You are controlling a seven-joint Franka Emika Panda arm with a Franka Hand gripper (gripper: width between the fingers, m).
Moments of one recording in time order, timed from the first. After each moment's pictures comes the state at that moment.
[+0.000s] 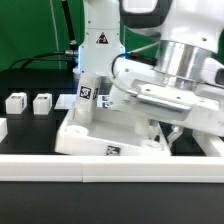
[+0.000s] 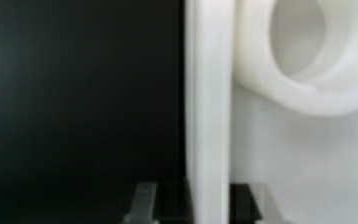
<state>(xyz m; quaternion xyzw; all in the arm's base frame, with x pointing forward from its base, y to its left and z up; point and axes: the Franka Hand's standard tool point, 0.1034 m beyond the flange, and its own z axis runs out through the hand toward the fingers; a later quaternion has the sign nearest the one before) 0.581 0.080 0.010 0.01 0.99 -0.12 0.07</state>
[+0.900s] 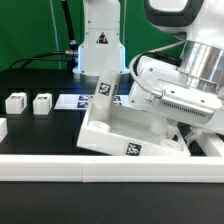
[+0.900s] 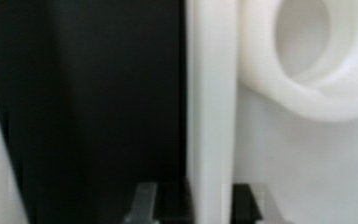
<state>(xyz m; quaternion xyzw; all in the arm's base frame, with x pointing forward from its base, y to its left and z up) 0.578 0.104 0.008 0.05 0.99 -0.14 0.05</state>
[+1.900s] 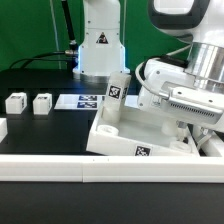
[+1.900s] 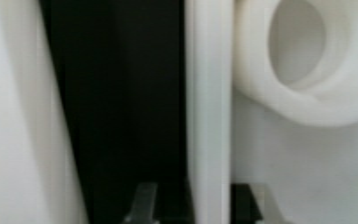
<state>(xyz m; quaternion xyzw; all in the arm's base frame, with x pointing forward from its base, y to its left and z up) 0.584 0.117 0.006 0.06 0.99 -0.12 0.07</state>
